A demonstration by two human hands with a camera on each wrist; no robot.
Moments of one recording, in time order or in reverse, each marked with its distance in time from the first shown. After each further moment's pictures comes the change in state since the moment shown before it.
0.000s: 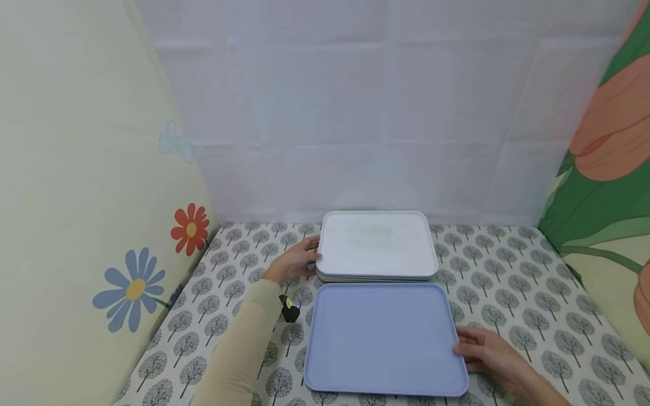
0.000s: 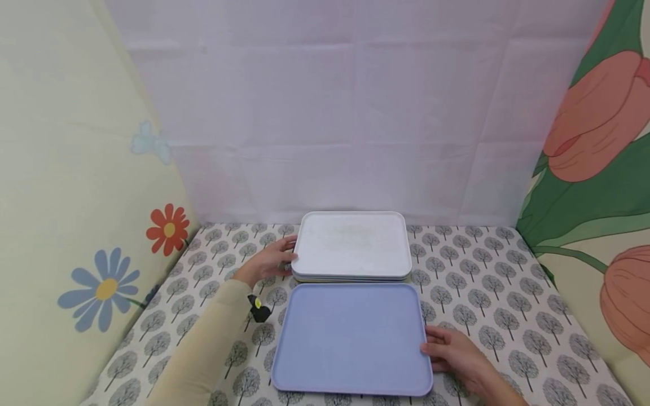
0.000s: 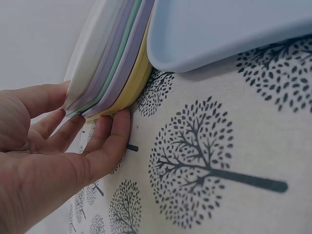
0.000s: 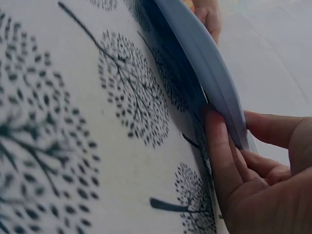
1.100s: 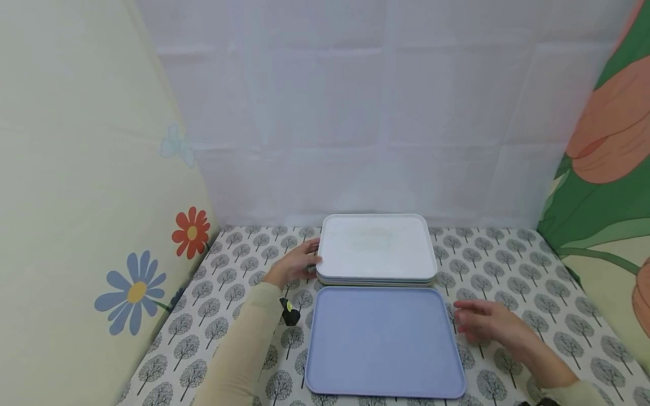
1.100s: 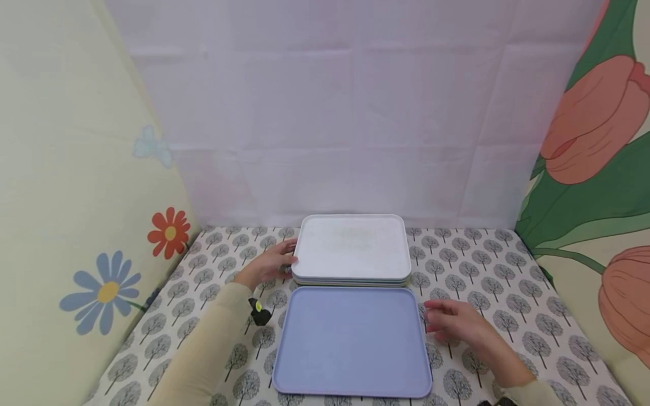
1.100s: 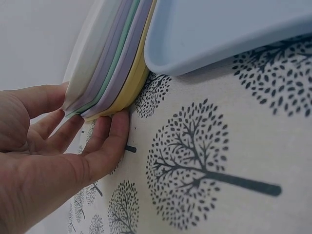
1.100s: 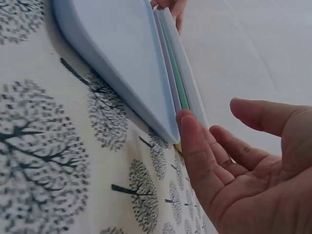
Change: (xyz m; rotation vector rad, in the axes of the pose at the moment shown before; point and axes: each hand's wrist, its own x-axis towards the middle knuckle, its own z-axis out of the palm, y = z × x) left_hand 0.001 -0.005 0.000 0.047 0.003 0.017; right_hand 0.002 -0.042 -0.031 -0.197 0.014 -0.150
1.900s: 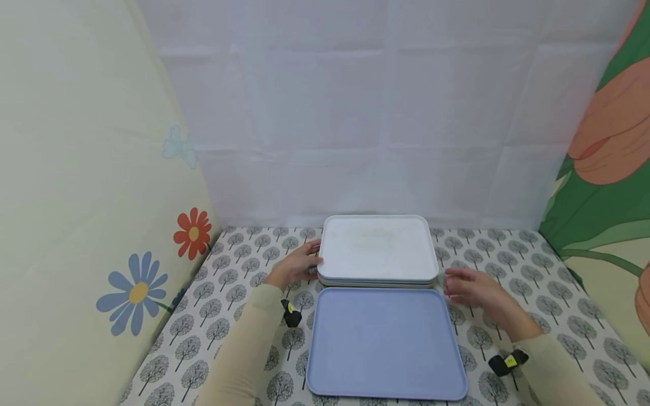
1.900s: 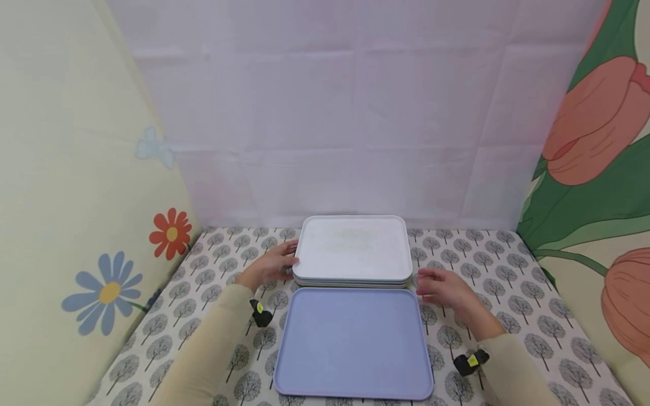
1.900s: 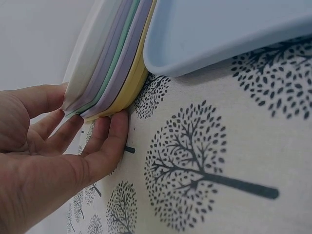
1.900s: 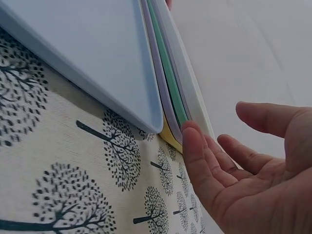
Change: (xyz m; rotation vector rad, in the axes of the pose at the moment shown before) left_hand -0.006 0.003 0.003 0.004 0.027 -0.012; right_hand 0.057 -0.029 -0.006 -0.043 0.107 -0.016
